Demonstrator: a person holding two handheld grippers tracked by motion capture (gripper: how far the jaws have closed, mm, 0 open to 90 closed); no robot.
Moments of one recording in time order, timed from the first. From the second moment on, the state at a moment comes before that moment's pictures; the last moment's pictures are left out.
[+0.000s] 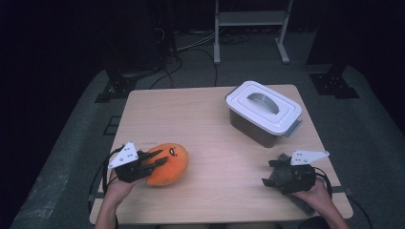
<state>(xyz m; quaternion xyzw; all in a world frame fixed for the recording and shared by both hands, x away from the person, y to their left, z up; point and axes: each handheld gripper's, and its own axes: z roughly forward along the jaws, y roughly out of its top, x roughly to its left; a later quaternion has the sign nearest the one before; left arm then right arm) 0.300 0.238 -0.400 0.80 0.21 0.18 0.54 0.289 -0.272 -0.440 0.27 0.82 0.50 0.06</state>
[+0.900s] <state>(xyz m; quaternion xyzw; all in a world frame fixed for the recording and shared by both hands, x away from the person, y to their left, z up) 0.323 0.132 -0.407 0.83 0.11 0.10 0.54 0.288 -0.278 -0.439 0.27 0.82 0.50 0.06</state>
